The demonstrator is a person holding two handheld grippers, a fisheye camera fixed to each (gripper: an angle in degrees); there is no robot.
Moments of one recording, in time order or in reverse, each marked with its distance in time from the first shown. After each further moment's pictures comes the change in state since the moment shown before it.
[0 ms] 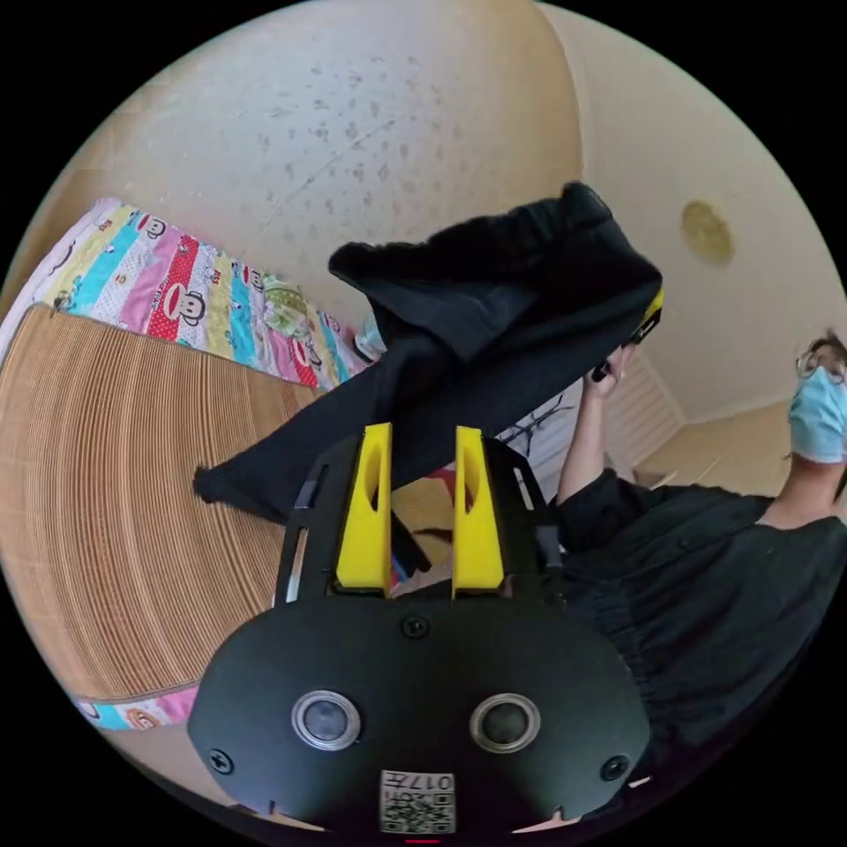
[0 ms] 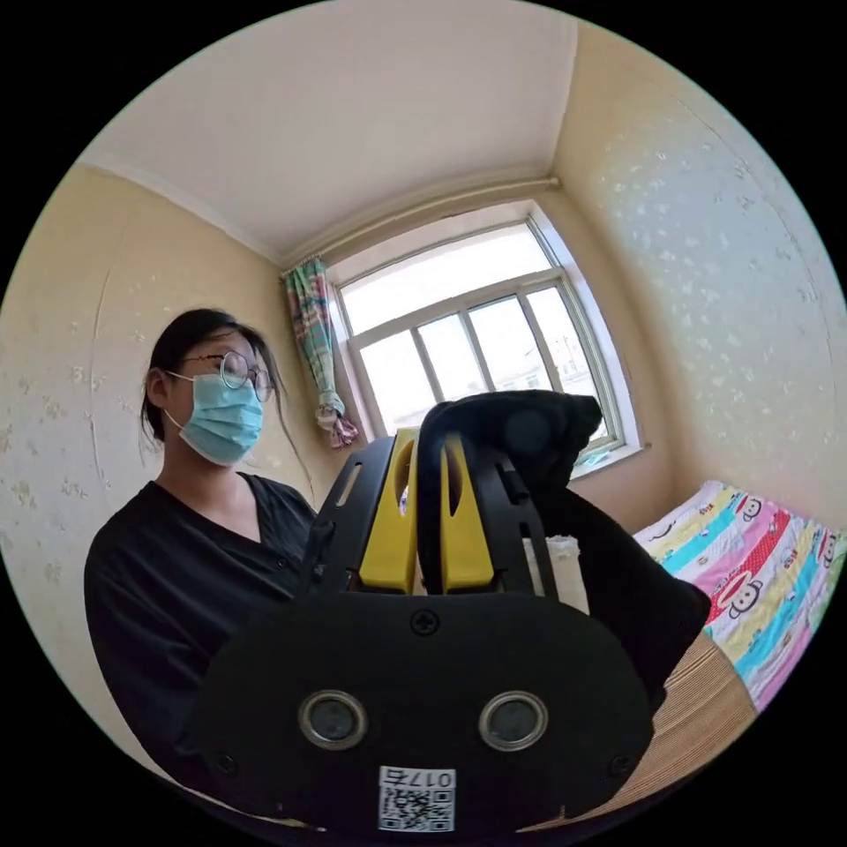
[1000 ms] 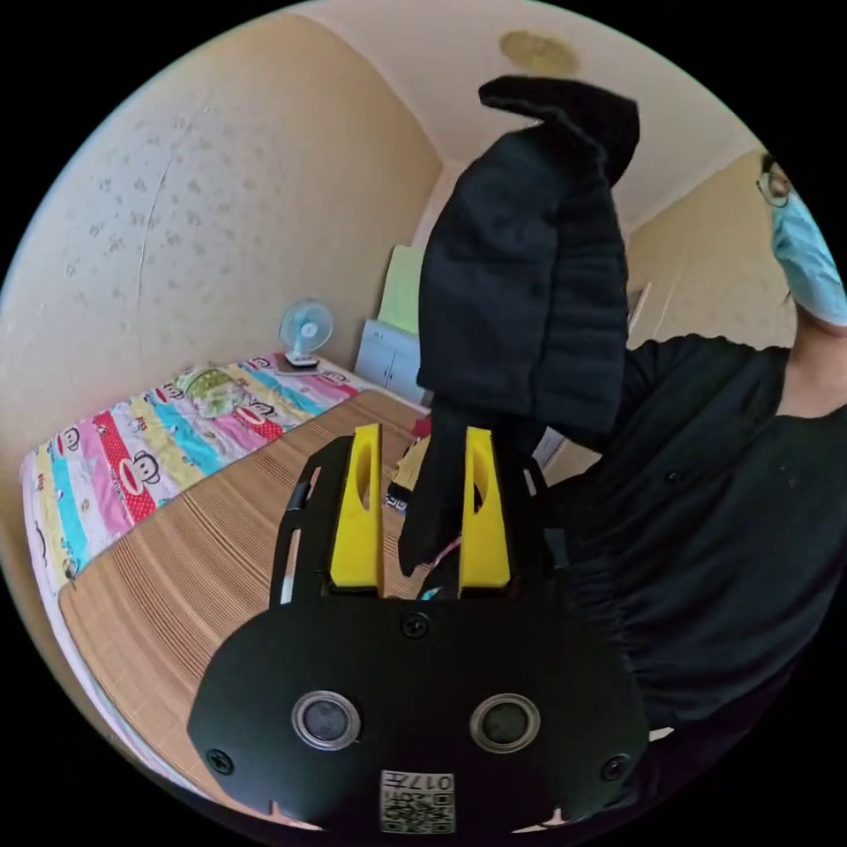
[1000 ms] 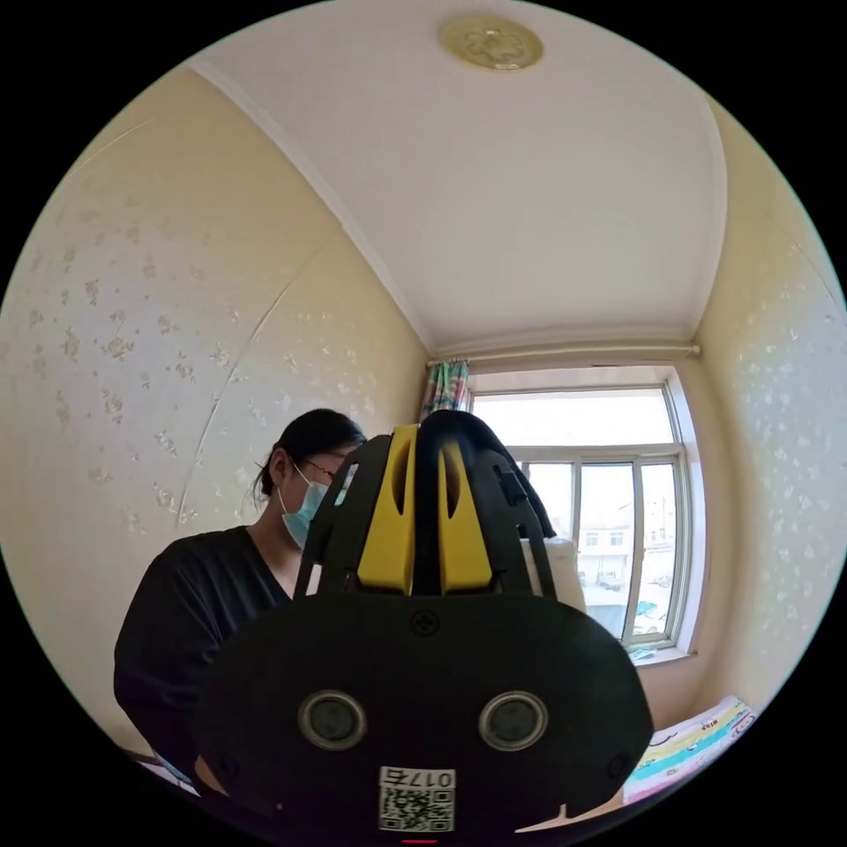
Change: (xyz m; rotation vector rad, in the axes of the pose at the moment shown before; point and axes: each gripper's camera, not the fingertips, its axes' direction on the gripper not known) left arm 0.177 0.004 0.063 -0.247 -0.035 0.684; right arm -0.177 -0.131 -0.060 0.372 -0.349 -0.390
